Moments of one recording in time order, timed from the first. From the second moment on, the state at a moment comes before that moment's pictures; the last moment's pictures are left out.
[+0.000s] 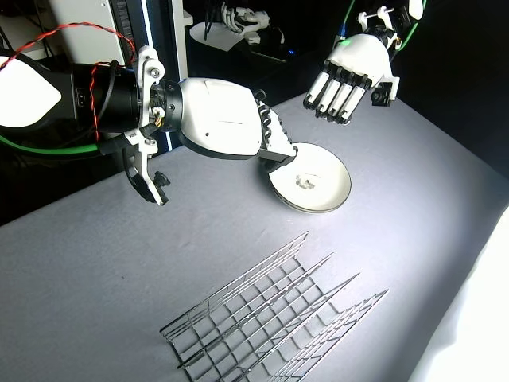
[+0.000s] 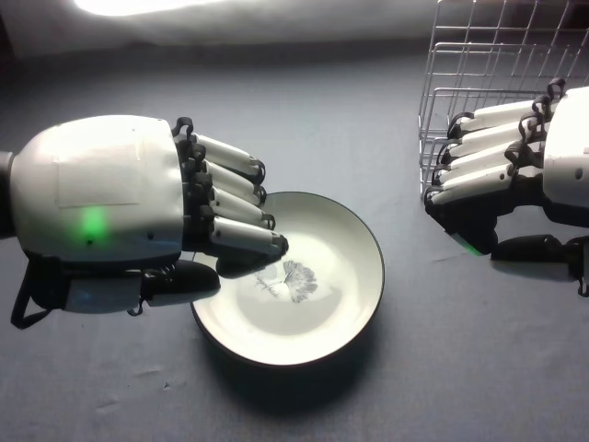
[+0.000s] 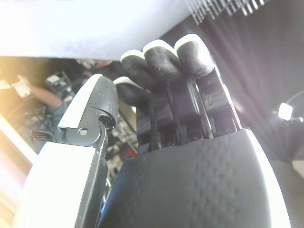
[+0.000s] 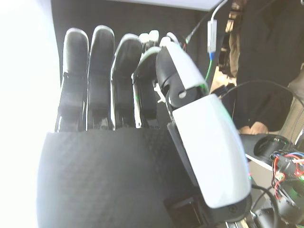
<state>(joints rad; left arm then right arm) 0.50 -0.84 1.12 1.09 -0.98 0.27 -0.47 -0.71 0.85 -0.78 0.64 -0.22</state>
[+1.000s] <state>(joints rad) 0.46 -0.88 1.24 1.30 -1.10 0.09 -0.47 -0.71 0.85 -0.79 0.65 -0.23</state>
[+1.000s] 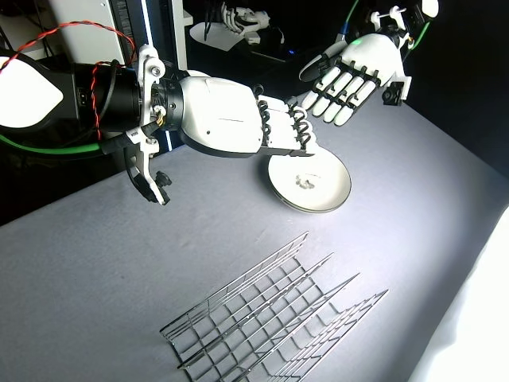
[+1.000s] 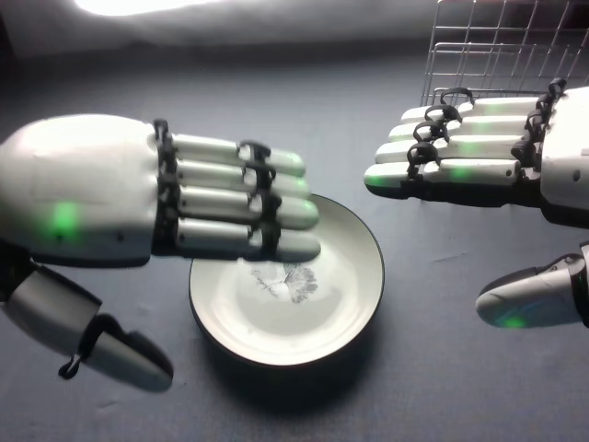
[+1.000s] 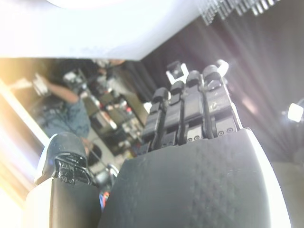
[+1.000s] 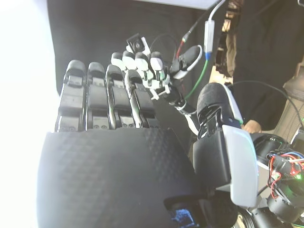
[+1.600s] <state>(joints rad) 0.44 -0.98 1.39 1.59 -1.19 0.00 -0.48 -0.71 0.87 -0.79 0.69 -0.24</state>
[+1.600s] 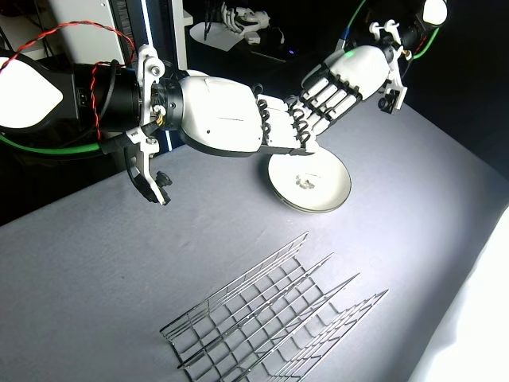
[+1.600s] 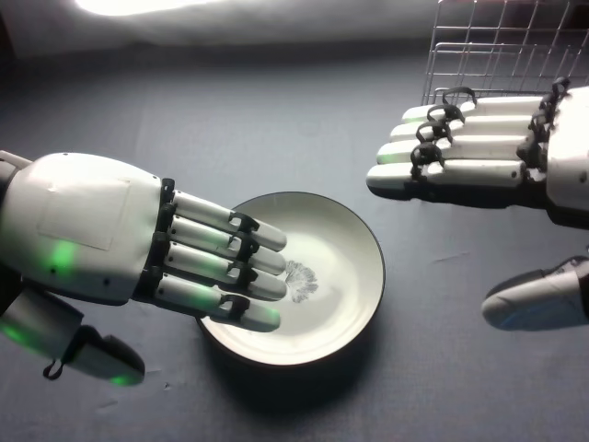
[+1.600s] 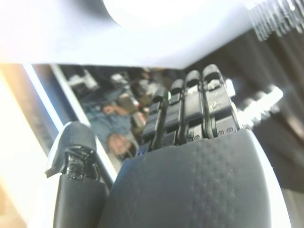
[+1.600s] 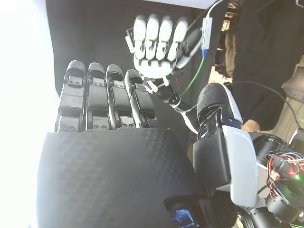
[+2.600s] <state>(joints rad) 0.40 -1.16 1.65 1.78 -1.17 -0.06 -0.47 -0.82 1.14 -1.15 0.95 -0.26</state>
